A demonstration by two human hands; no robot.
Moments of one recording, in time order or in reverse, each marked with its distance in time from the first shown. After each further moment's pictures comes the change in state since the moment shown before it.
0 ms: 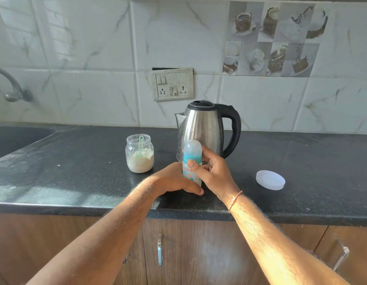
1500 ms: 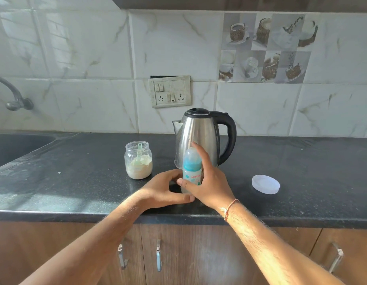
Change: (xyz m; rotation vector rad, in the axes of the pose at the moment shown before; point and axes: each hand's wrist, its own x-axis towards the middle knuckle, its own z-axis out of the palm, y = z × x) left_hand -0.025 -0.035 -0.008 0.085 0.115 0.293; right_hand -0.024 -0.029 0.004 -0.514 0.030 -0.067
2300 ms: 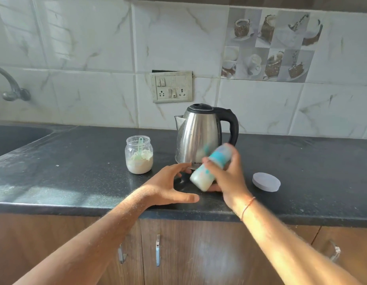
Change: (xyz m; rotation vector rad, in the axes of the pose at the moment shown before) left_hand 0.007 -0.009 0.007 0.081 -0.032 -0.023; right_hand 0.008 0.009 -0.016 1.181 0.412 0.551
